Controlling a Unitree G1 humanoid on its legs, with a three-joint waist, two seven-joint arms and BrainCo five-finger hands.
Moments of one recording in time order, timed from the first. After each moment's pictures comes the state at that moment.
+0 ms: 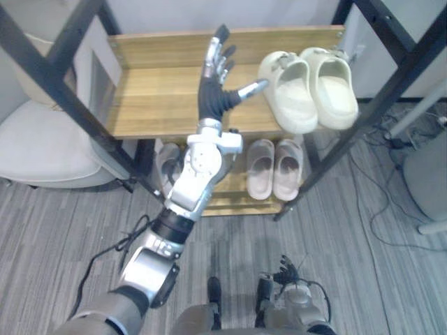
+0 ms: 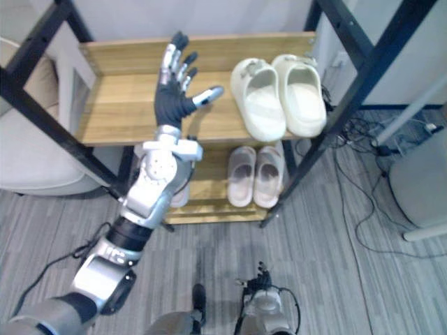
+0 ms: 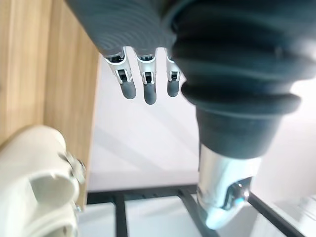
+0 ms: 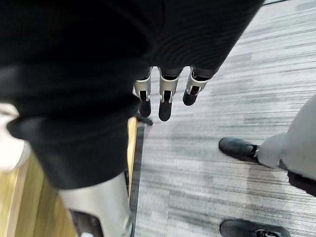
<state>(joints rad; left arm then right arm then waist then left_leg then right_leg) -0.64 0.04 -0.36 0.00 -0.26 -0.13 0.36 -0.01 0.00 0.05 0.83 -0.08 0.02 -0.25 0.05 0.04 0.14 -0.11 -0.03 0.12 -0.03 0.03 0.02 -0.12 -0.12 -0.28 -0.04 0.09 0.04</state>
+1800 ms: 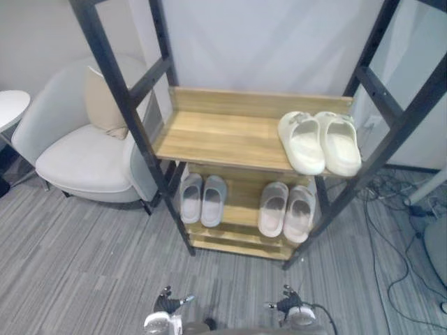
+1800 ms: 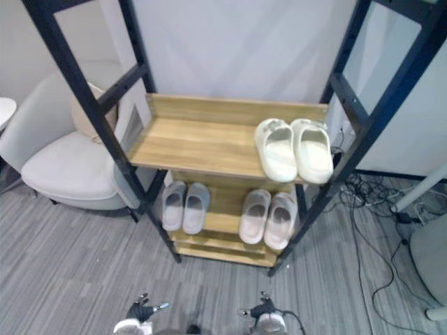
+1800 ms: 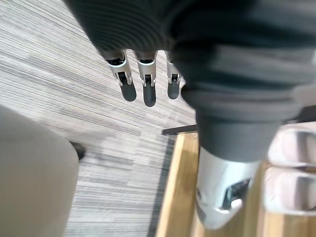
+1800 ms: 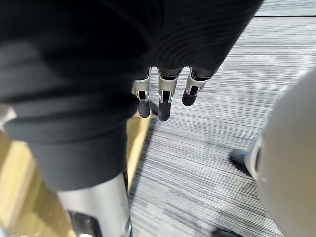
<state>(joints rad) 0.09 0.06 0.04 0.96 -0.06 -0.06 0.13 -0.02 -0.01 0.05 1.06 -0.12 -0.02 -0.19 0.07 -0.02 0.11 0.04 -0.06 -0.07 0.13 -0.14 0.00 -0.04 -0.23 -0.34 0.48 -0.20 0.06</state>
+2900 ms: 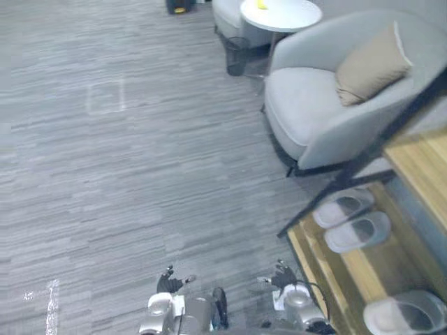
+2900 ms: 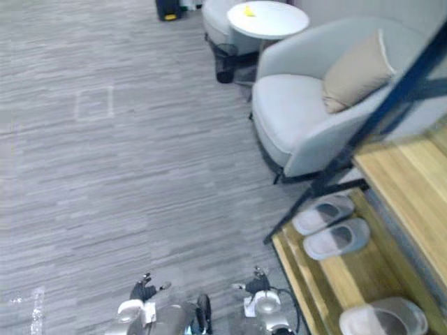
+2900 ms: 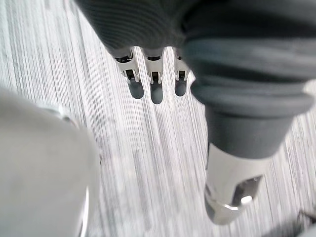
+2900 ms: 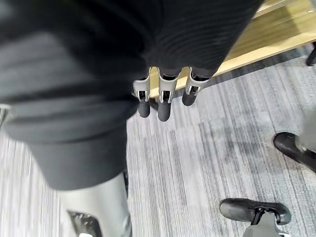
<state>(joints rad) 0.03 0.06 0.04 0.93 -0.06 -0.06 0.16 -0.07 0.00 0.04 0.96 -0.06 -0.01 -0.17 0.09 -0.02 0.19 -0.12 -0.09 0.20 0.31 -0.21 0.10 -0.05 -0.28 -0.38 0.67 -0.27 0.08</state>
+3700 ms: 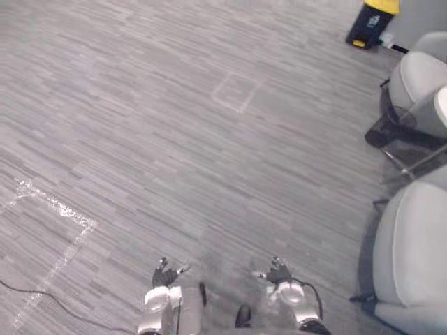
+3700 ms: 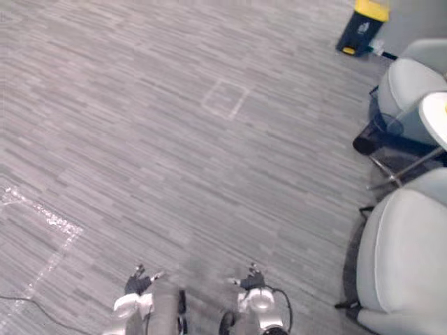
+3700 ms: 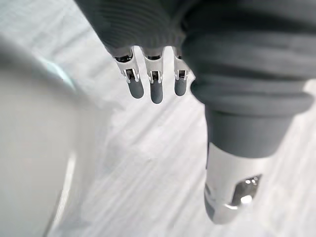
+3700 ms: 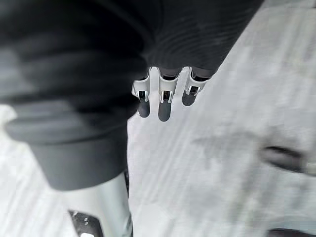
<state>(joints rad) 0.03 -0.02 0.18 0.74 -0.07 -0.08 0.17 -0.06 0.06 0.01 0.86 0.00 -0.03 -0.21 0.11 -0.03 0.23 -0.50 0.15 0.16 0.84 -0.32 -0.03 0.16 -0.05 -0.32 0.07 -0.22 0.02</state>
